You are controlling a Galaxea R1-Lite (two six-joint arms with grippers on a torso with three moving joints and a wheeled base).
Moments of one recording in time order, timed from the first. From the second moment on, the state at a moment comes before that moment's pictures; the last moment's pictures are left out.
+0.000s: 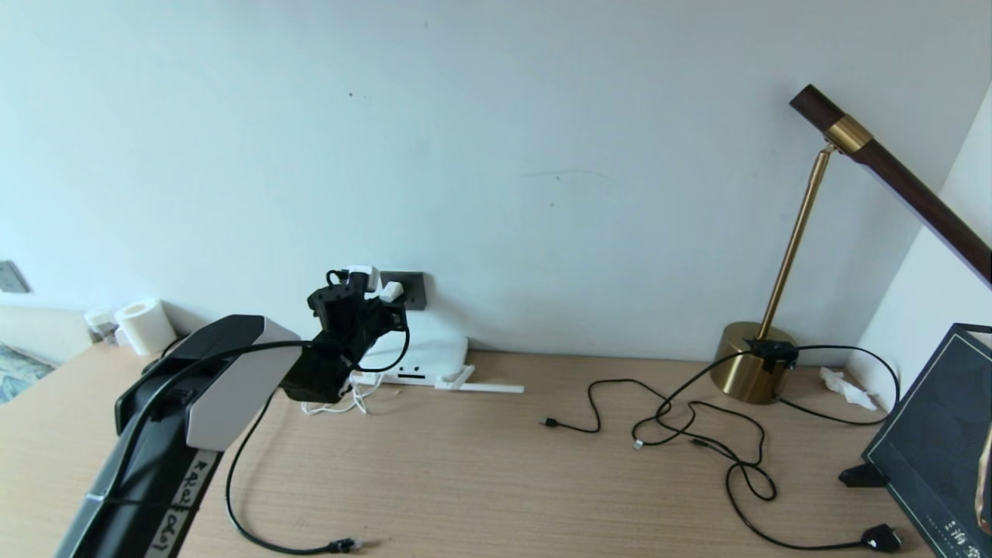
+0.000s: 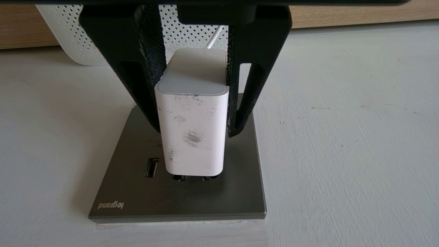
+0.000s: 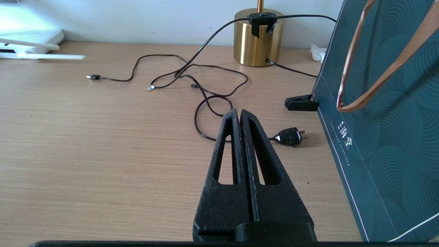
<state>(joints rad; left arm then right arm) -0.12 2.71 -1.74 -0.99 -0.04 0.03 0.00 0.00 -0.05 0.13 -0.02 0.02</state>
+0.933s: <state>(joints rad) -0.13 2.68 -1.69 -1.00 -0.03 0.02 0.00 0.00 -0.05 0.13 -0.02 0.02</state>
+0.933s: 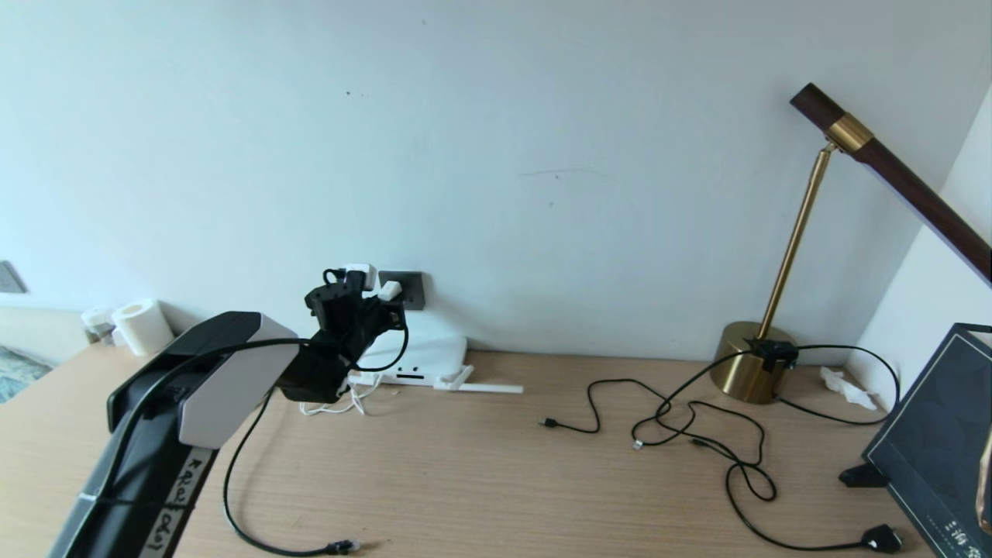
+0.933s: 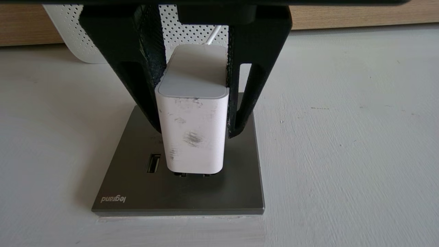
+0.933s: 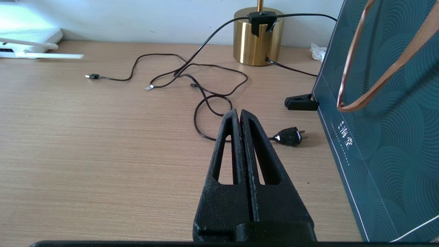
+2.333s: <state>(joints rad) -0.17 2.71 -1.78 -0.96 0.02 -0.03 0.00 0.00 -0.05 0.13 -0.02 0.02</state>
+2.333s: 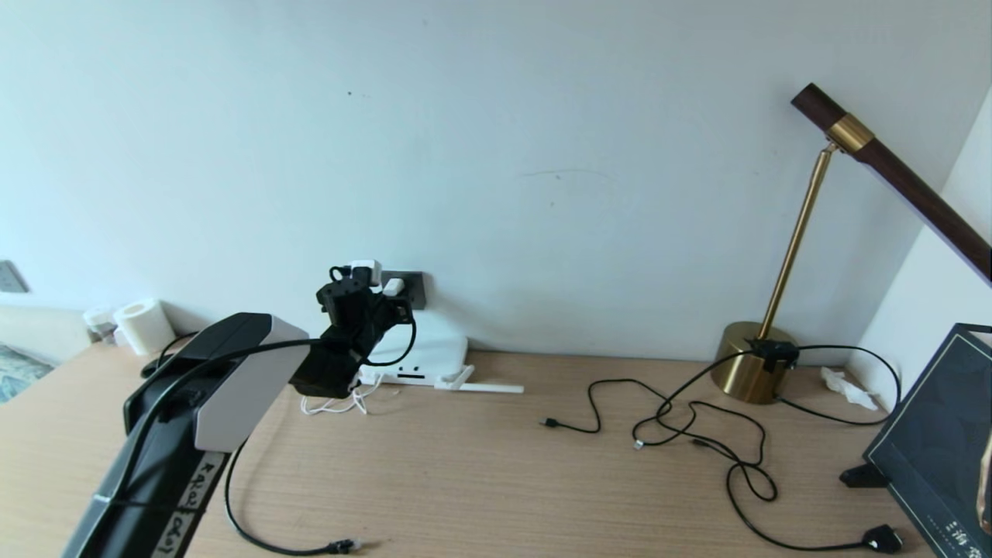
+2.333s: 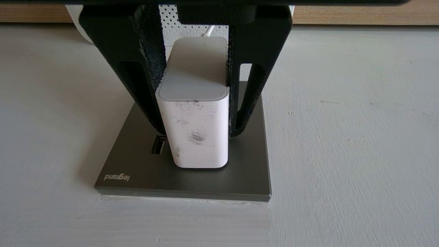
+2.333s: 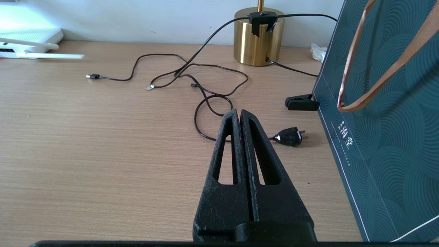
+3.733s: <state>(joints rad) -0.16 2.72 -1.79 -0.95 0.01 -0.03 0.00 0.00 -0.05 0.13 -0.02 0.02</state>
